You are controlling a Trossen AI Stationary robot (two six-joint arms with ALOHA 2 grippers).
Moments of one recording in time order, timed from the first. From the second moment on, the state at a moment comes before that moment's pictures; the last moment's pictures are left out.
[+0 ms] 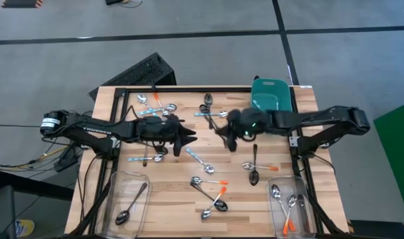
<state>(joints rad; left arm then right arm) 0.03 1.26 0.72 0.29 -0.05 -0.46 -0.03 1.28 1.00 -0.15 0.05 0.42</state>
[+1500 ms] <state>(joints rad) 0.06 1.26 0.72 0.70 0.16 -0.42 -0.13 1.58 1.23 0.40 -0.47 0.37</state>
